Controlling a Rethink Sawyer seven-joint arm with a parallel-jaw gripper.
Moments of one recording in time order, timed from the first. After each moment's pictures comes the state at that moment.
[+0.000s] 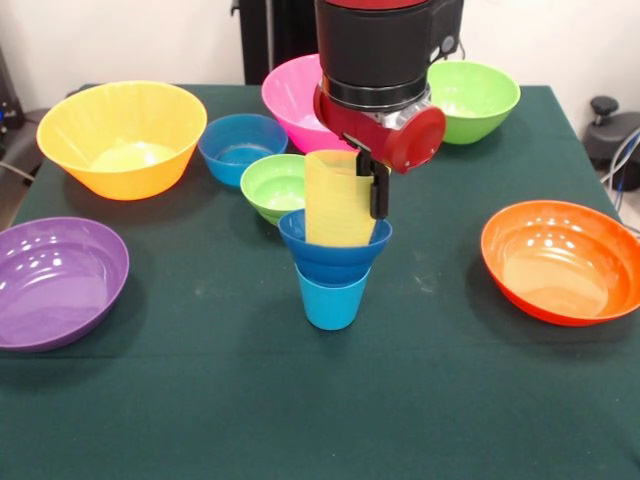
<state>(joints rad) -0.30 -0.55 0.17 1.31 -0.12 0.78 2.55</state>
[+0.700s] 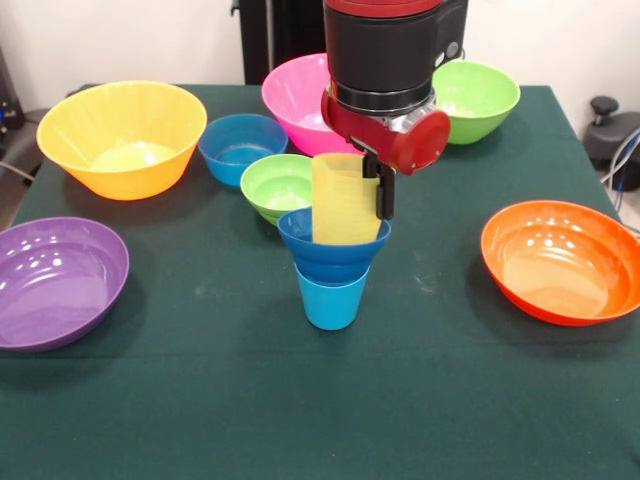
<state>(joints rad) -0.30 -0.55 0.17 1.35 -0.12 0.74 2.55</state>
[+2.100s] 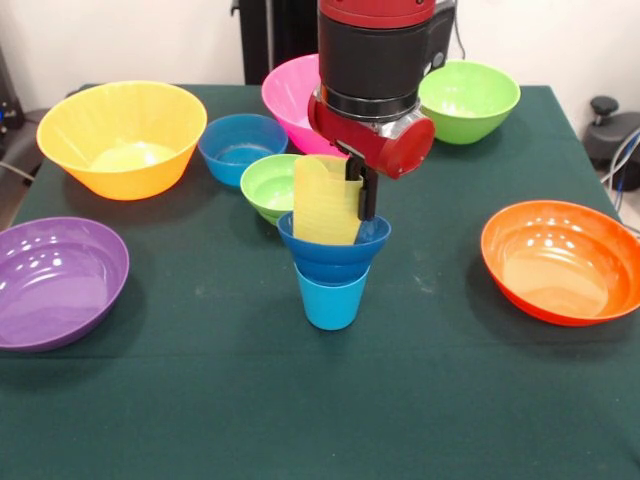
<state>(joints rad) -0.30 -0.55 0.17 1.35 -0.21 0.74 2.55</state>
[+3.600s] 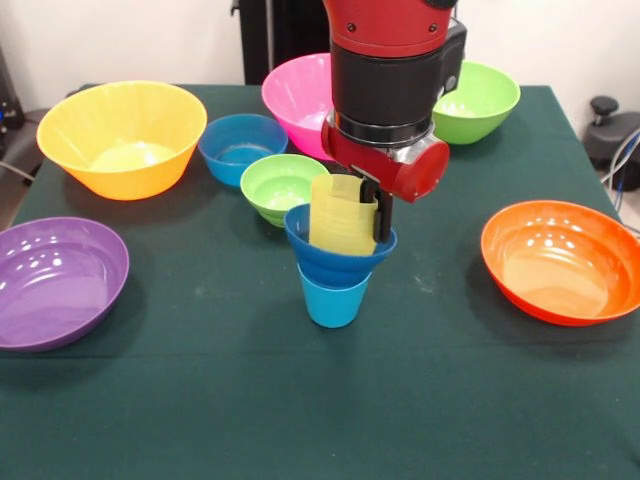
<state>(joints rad) -0.31 -0.50 0.21 1.30 -0.22 0.74 2.55</state>
